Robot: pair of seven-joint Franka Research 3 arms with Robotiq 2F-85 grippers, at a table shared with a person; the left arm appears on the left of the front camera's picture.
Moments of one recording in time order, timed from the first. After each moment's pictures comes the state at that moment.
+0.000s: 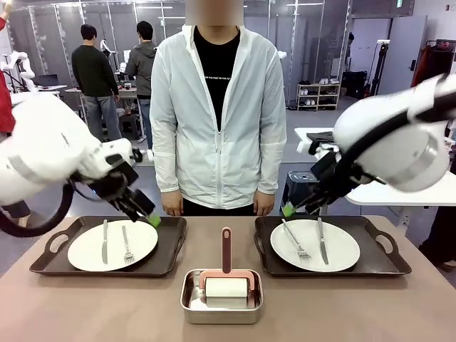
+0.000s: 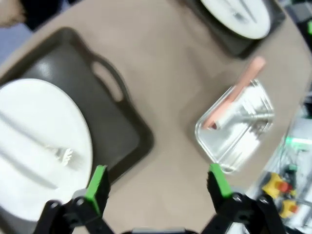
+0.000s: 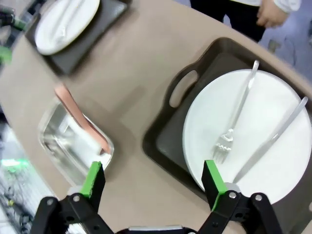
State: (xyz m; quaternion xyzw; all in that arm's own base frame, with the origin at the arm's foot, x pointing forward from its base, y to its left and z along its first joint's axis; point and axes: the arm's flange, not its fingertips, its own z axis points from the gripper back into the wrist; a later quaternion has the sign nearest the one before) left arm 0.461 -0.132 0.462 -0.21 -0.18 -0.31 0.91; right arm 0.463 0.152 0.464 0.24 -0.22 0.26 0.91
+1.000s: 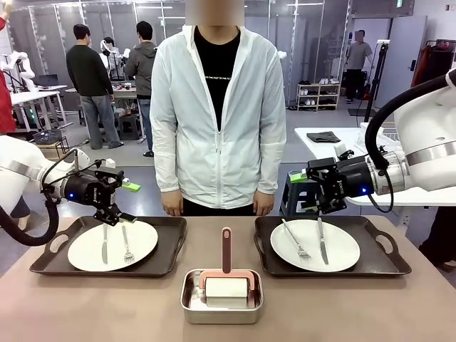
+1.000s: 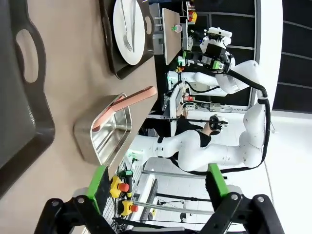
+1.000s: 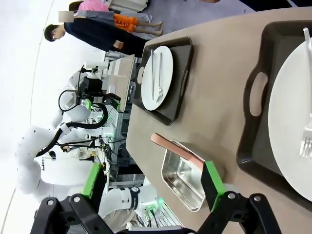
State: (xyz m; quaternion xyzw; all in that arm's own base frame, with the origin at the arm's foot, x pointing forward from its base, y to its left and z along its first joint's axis) left arm 0.521 -0.032 0.400 -0.61 0.01 -0.09 0.79; right arm 0.485 0.097 0.439 0.55 -0.14 0.03 0.82
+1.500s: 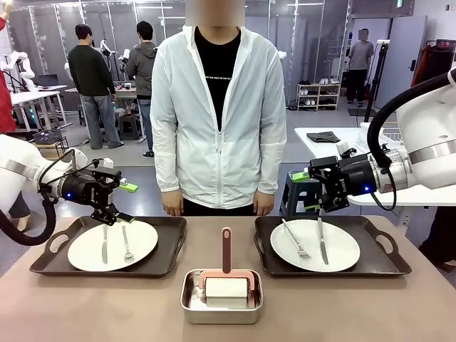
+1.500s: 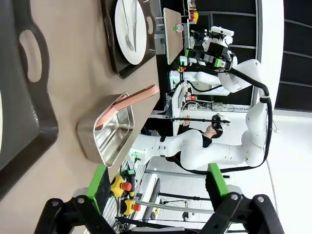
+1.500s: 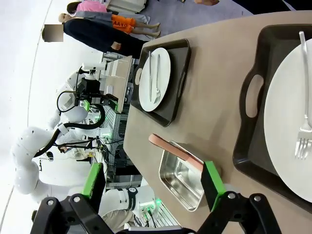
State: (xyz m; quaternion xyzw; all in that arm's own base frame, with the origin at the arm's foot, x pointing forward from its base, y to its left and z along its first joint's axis) left arm 0.521 -0.028 0.400 -0.60 0.01 -0.09 0.79; right arm 0.486 0.093 0.441 0.55 -0.14 0.03 0.82
